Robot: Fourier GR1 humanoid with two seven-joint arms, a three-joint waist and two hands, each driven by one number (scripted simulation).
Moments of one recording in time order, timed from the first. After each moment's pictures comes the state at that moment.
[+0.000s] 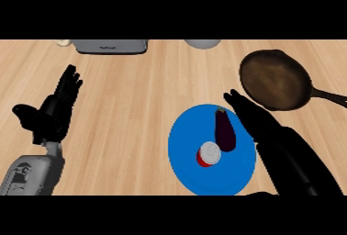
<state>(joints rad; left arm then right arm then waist) -0.23 0.25 0.02 -1.46 0.08 0.13 0.06 -0.49 -0.61 0.63 -2.20 0.27 -0.05 1.08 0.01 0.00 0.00</state>
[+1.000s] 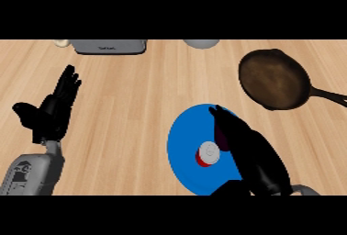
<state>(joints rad) -0.24 0.23 0.05 -1.43 0.06 0.10 0.06 -0.35 -0.41 0.65 -1.99 0.41 0.09 1.01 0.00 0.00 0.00</state>
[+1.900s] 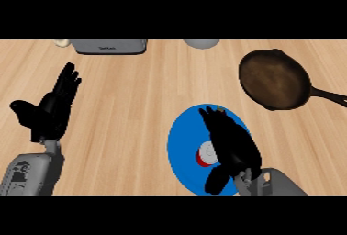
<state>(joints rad) -0.25 0.22 0.07 -1.47 0.04 0.09 0.10 -0.39 -0.28 0.65 -1.79 0.51 0.27 1.02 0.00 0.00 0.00</state>
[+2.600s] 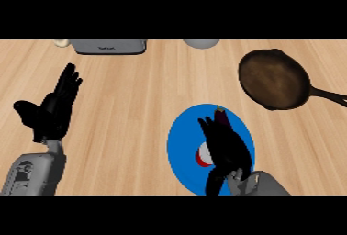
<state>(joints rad) -0.25 0.20 0.08 -1.46 0.01 0.09 0.09 -0.31 -0.19 0.63 -1.68 0.62 0.36 0.95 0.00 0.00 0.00</state>
